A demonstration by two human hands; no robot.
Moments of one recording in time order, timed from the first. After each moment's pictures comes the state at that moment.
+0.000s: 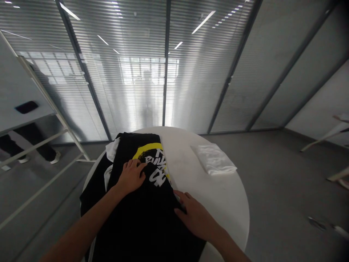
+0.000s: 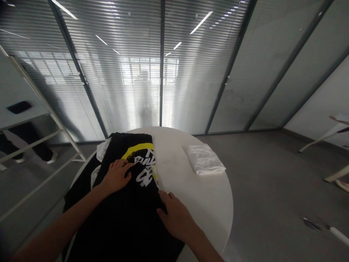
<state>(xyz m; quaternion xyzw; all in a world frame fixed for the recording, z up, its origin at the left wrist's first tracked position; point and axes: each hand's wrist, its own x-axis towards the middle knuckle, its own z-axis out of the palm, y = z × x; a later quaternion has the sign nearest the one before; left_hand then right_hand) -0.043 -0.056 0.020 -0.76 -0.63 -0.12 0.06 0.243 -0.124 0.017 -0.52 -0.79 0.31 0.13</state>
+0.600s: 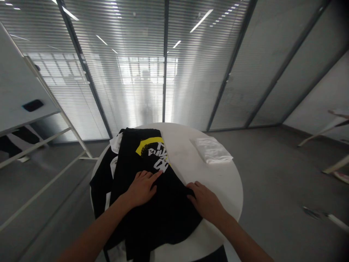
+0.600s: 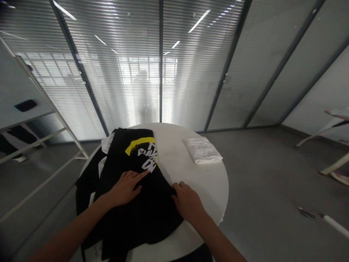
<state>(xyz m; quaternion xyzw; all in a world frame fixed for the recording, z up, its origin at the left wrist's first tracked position) -0.008 -0.133 0.013 -0.83 -0.54 -0.09 -0.09 0.268 -0.143 0.008 -0.56 -0.81 0.16 0.08</state>
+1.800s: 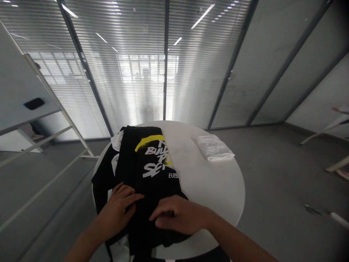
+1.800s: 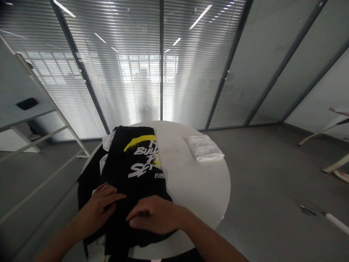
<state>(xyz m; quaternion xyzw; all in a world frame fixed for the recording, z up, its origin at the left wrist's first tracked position) -0.063 -0.215 0.013 -0.81 -0.54 -0.18 -0.09 0.201 -0.166 0.049 -0.17 -0.83 0.53 0.12</state>
